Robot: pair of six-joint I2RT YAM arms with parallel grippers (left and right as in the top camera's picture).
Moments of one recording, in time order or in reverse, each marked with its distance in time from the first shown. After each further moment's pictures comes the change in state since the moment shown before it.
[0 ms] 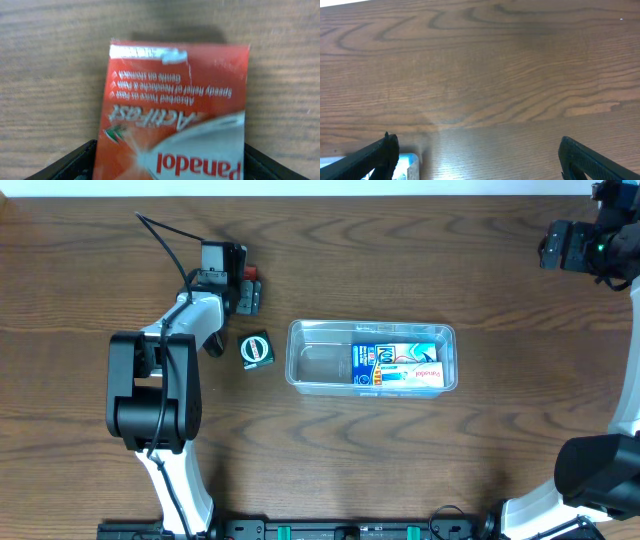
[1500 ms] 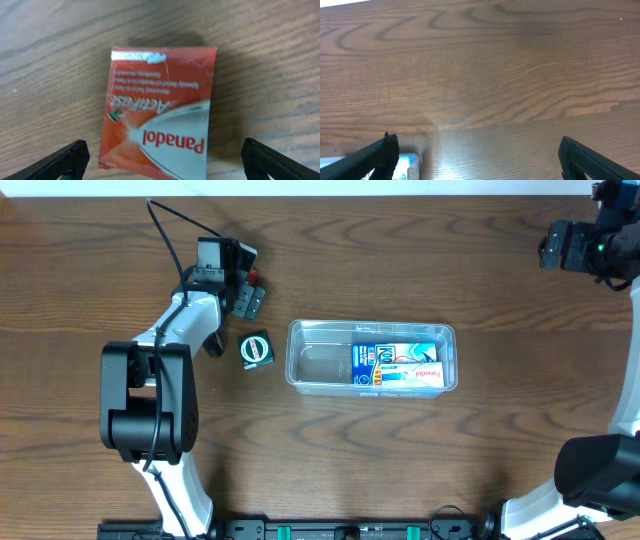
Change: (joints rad) left arm -0.003 -0.067 -0.008 -0.048 0.003 0.285; right arm 0.000 0.000 0.000 0.000 0.000 0.000
